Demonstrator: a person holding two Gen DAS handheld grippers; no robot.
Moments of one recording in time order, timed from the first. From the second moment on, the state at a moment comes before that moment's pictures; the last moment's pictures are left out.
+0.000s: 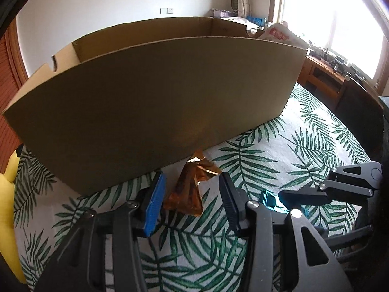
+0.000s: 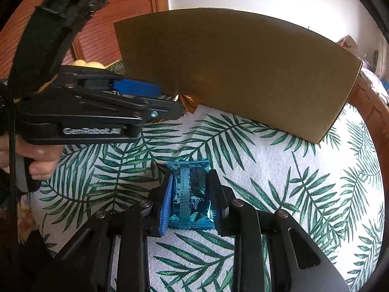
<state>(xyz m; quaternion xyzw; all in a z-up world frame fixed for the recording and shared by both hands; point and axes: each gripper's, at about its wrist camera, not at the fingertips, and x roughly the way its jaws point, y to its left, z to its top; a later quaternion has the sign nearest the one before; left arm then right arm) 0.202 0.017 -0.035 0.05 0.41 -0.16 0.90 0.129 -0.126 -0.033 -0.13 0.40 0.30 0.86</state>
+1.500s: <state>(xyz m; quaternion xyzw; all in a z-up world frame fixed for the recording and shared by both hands) 0.121 0.024 0.061 0.04 0.32 -0.15 0.93 0.092 -0.148 0.048 -0.12 0.31 0.26 0.91</state>
